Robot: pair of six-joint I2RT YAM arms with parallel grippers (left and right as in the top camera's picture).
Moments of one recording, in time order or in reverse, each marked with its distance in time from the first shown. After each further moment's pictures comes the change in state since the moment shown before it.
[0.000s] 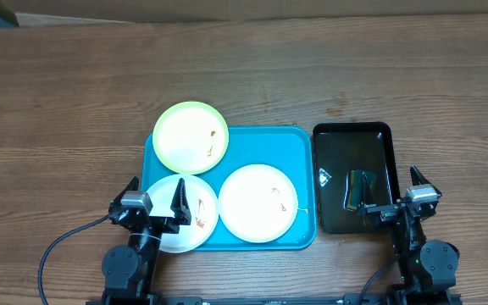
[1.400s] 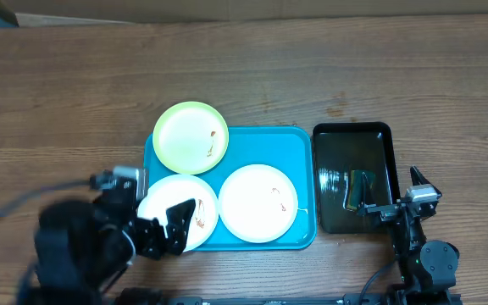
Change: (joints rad) left arm 0.000 0.733 1.216 -1.221 0.316 0.077; right arm 0.000 0.000 0.000 0.000 0.000 -0.001
